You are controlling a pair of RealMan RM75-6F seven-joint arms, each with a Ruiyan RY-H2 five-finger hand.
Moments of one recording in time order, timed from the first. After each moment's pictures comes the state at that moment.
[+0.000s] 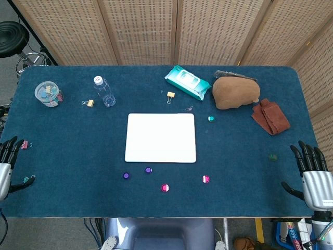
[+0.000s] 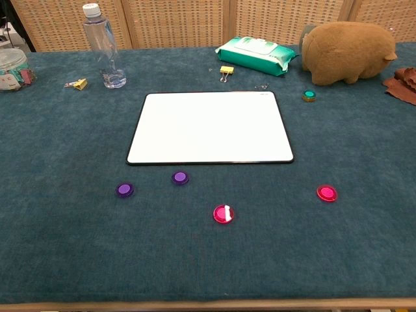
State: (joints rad) left arm -0.09 -1.12 -0.06 -1.60 1.47 1.48 0.01; right arm 0.07 -1.15 0.09 -1.54 -1.57 1.59 -0.05
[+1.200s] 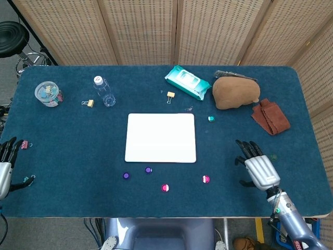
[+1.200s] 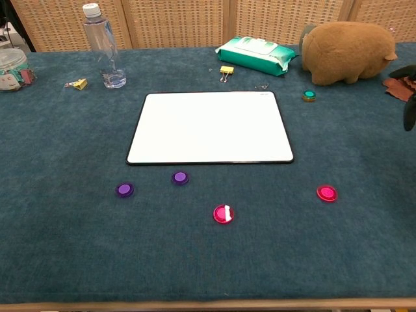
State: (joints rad) left arm -0.10 -1.12 -0.07 -1.60 1.41 1.44 0.05; right arm 0.35 -1.19 0.09 -1.68 -1.50 1.11 -0.20
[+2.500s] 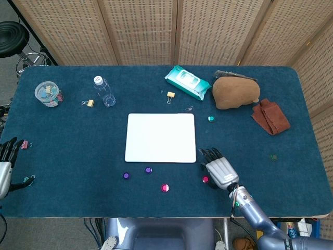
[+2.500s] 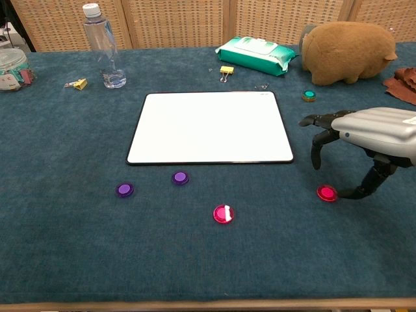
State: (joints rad) left arm -0.11 -1.11 -0.06 -1.61 1.41 1.42 0.03; right arm 0.55 -1.38 0.08 -1.74 -1.18 0.95 -0.56
